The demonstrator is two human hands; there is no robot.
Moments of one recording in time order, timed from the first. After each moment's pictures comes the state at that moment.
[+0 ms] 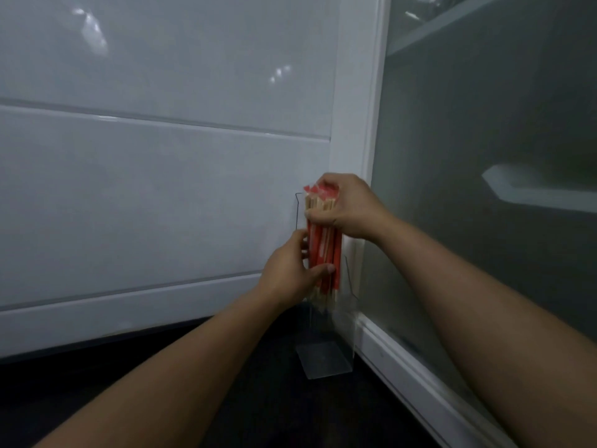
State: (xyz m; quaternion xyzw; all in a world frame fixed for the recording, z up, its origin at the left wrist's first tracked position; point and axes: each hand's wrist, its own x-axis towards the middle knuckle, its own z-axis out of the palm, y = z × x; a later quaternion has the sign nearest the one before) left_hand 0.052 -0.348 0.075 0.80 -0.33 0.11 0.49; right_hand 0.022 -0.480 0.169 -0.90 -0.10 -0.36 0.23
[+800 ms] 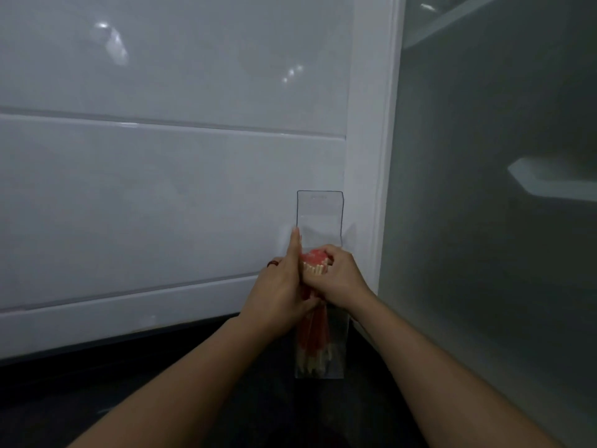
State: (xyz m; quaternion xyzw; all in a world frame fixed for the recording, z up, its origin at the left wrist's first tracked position) left_hand 0.055 -0.302 0.041 0.86 -0.36 0.23 0.29; right_hand 0.046 -0.445 0.047 -0.81 -0.04 -0.26 0.52
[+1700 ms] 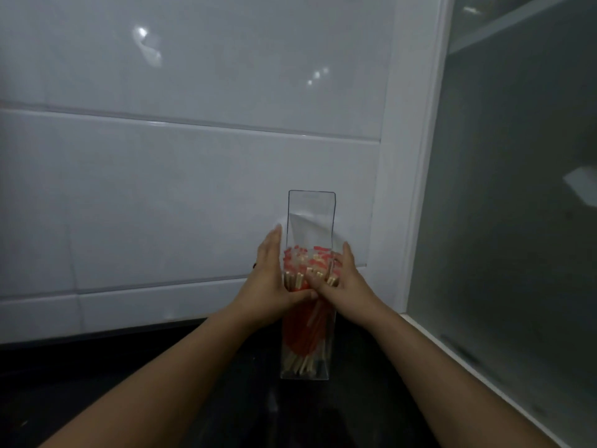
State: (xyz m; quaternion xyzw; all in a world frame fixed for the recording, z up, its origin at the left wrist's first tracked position) left_hand 0.085 -0.238 0.036 0.82 -0.31 0.17 0.45; right_hand 0.051 -0.415 0.036 -0.87 -0.06 -0.18 0.46
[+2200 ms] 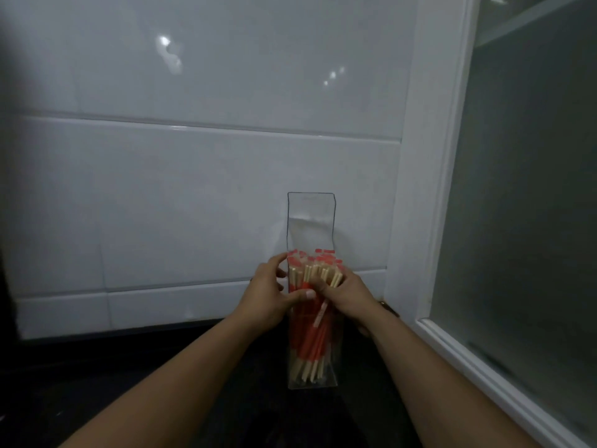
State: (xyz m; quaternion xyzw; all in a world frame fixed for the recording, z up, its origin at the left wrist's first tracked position) left_hand 0.098 -0.215 0.023 0.82 -0.23 0.10 0.52; right_hand 0.073 -0.392 0.025 -0.79 -0.07 -0.15 0.59
